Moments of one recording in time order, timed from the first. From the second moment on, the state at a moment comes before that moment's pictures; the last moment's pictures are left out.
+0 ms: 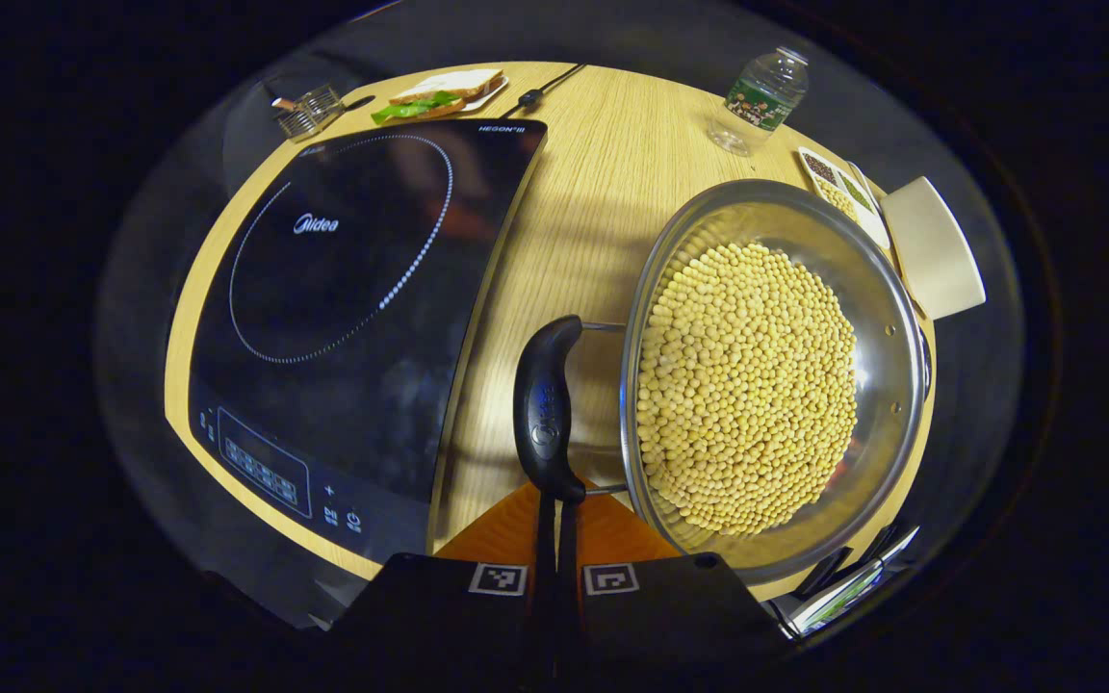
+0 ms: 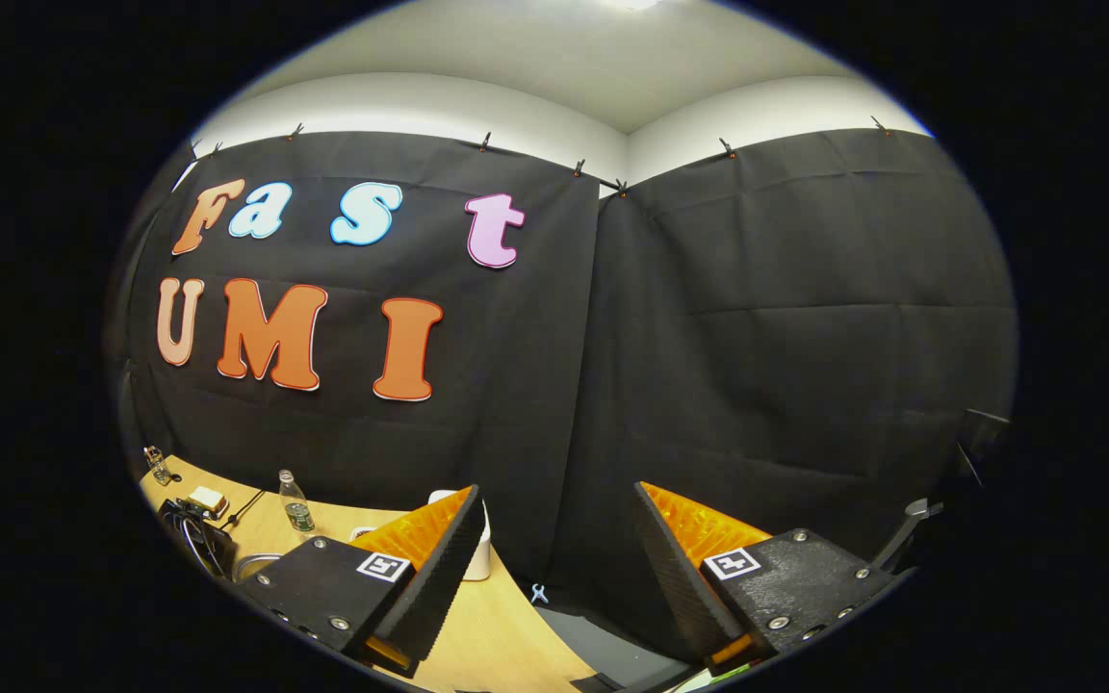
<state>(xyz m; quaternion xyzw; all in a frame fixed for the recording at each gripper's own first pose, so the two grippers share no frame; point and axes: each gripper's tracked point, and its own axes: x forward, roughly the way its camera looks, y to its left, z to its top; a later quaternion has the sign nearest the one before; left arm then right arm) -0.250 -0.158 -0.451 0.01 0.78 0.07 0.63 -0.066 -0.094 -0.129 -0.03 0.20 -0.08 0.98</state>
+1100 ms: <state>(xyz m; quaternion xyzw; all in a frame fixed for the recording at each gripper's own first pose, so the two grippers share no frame) -0.148 -0.140 -0.462 0.08 0.70 -0.04 0.71 -0.053 -0.025 -0.172 -0.04 0.26 -0.05 0.96</state>
